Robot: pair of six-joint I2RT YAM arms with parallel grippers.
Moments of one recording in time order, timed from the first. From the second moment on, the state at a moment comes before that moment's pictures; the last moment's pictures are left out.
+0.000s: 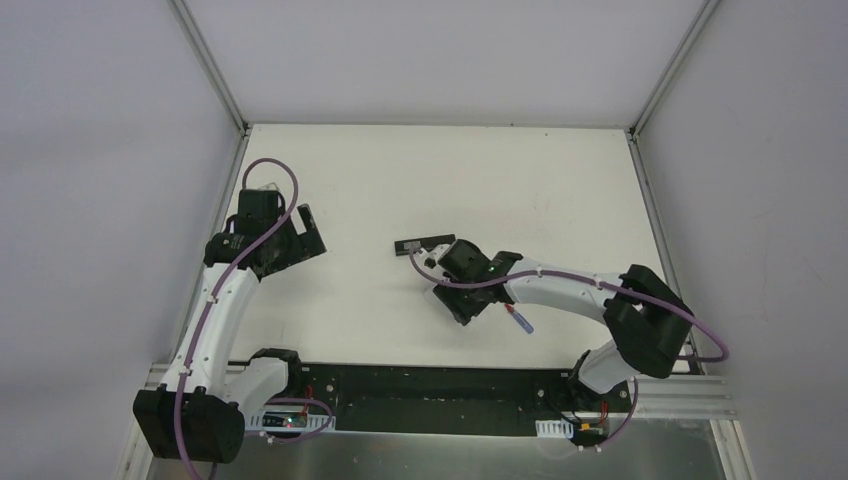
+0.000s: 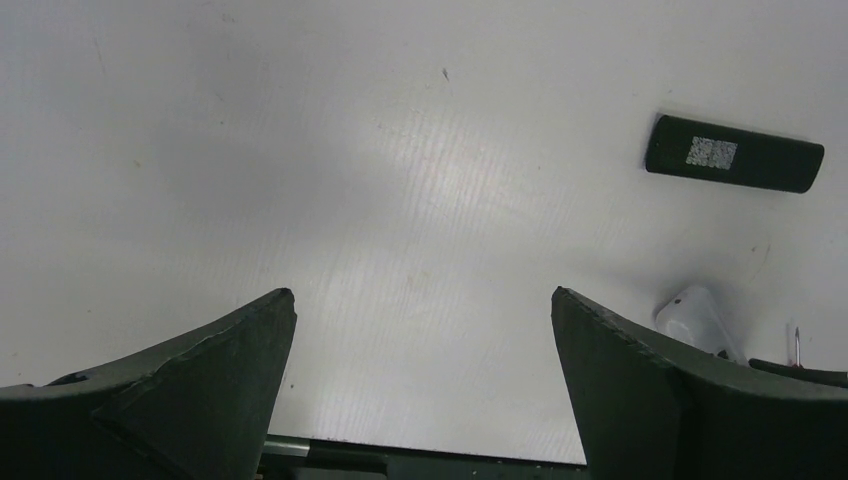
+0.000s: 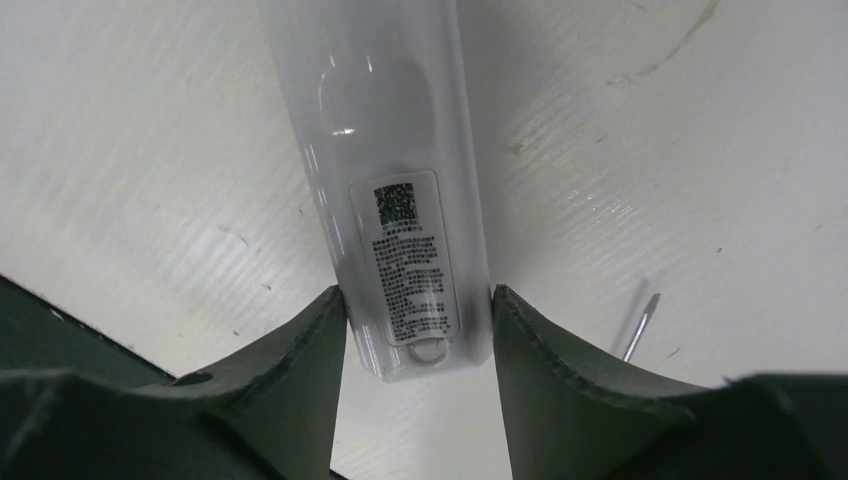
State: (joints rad) left arm -0.05 0.99 0.93 -0.86 -0.04 -0.44; right arm 0.98 1.57 0.93 -0.59 0.06 0.19
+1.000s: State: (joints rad) left arm -0.25 1.09 0.77 -0.66 0.33 -0.53; right arm 0.97 1.48 0.81 -0.28 -0.10 -0.44
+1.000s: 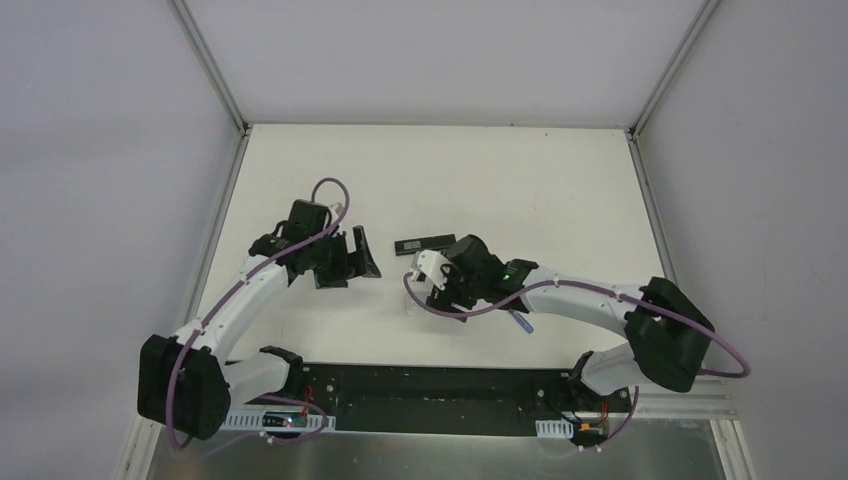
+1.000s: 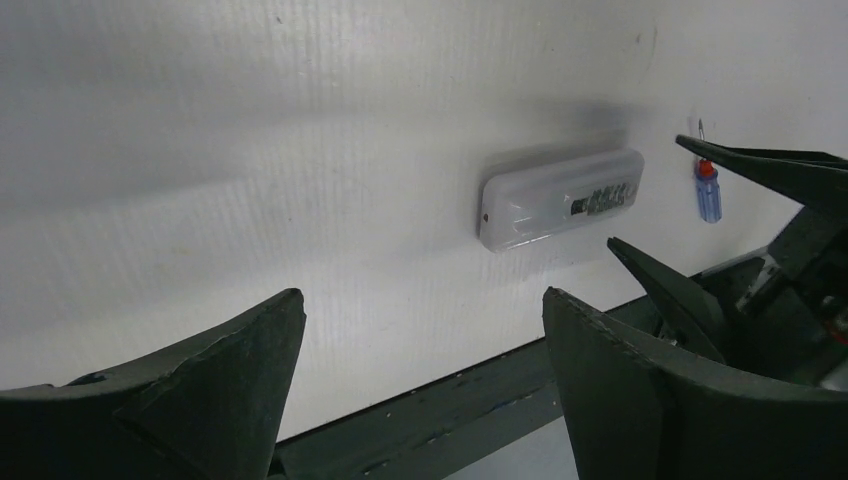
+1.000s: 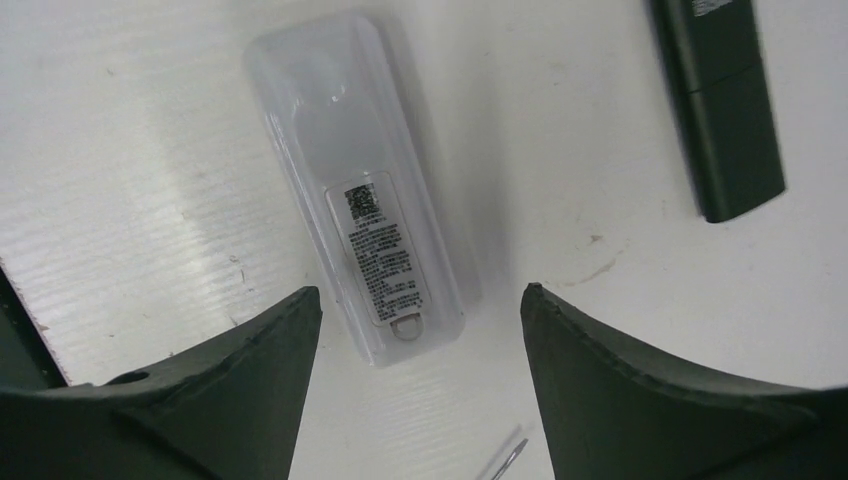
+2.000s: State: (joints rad) left arm -0.75 1.46 0.77 -0.41 0.04 -0.85; right arm 0.76 1.36 0.79 -0.44 -0.09 1.13
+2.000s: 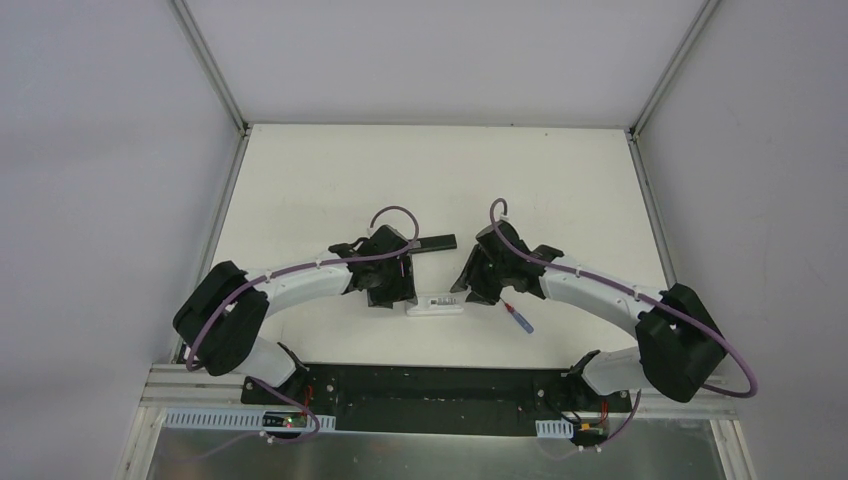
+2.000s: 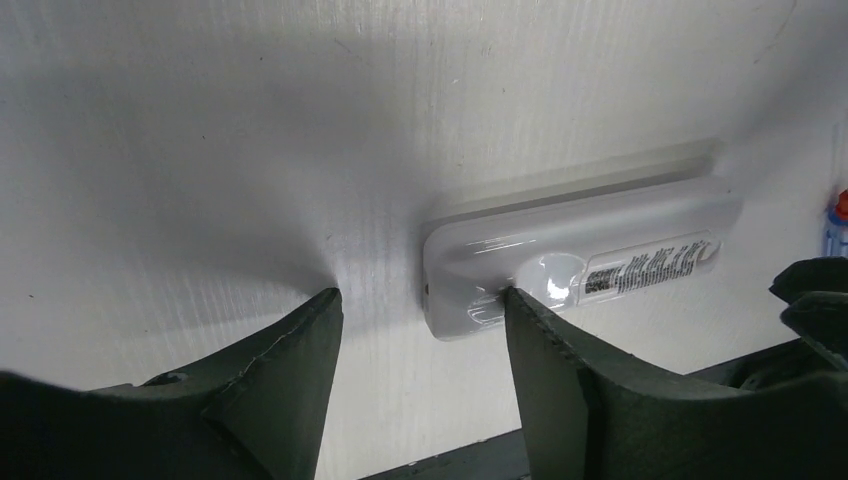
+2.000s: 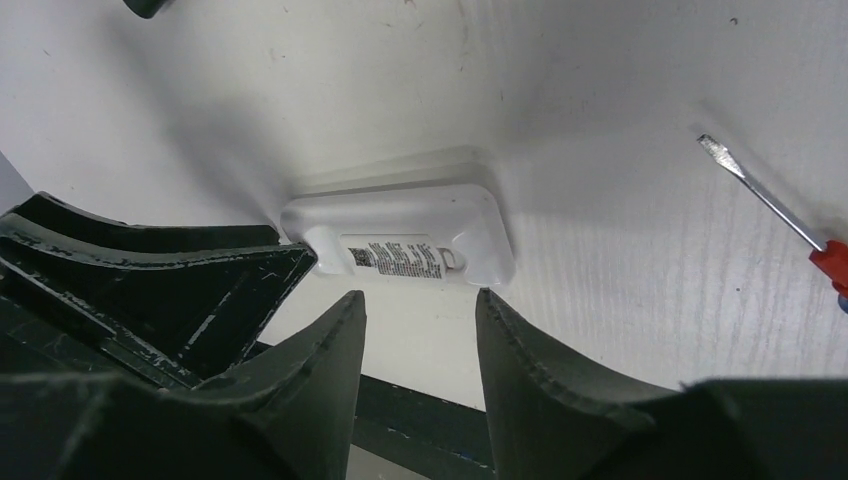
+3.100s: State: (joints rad) left arm -0.78 1.50 0.80 -0.31 0.07 -0.85; right arm 0.84 1.37 0.83 -0.49 -0.04 1.20
